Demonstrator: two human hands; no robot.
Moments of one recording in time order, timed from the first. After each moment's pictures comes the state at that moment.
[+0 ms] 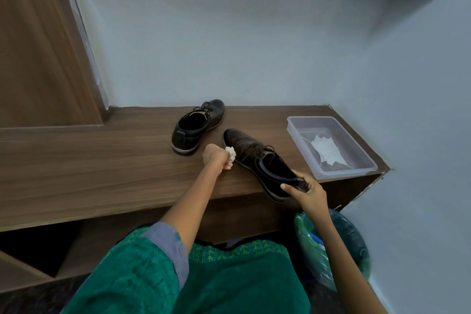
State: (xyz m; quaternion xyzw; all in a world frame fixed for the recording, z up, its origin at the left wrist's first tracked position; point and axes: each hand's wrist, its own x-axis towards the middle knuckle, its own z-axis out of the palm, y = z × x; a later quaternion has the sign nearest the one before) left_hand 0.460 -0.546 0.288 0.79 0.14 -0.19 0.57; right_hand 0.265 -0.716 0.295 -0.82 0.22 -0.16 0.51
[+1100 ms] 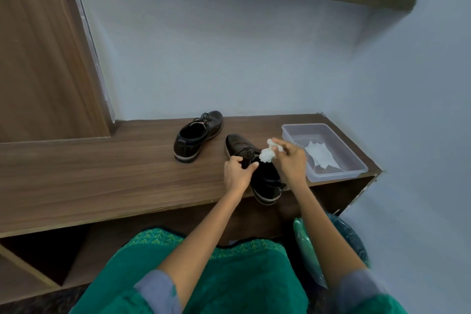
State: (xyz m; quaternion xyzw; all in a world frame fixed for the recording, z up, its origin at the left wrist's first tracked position) left_hand 0.359 -0.562 0.327 0.83 0.00 -0.09 0.56; right_hand 0.328 -0.688 0.354 -0.82 0.19 -0.26 0.48
